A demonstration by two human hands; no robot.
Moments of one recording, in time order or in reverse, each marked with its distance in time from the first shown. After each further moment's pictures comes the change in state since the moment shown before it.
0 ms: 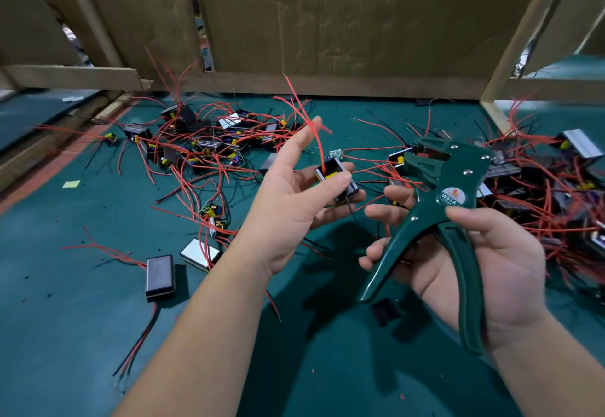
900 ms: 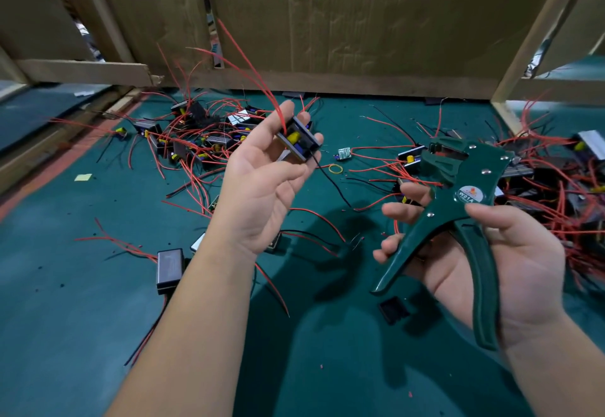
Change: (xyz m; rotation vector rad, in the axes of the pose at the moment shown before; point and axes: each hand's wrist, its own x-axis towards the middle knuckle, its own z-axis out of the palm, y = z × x) left_hand 0.006 0.018 -0.022 -0.188 0.139 0.139; right_hand 0.001 -0.001 -0.002 0.016 0.026 -0.014
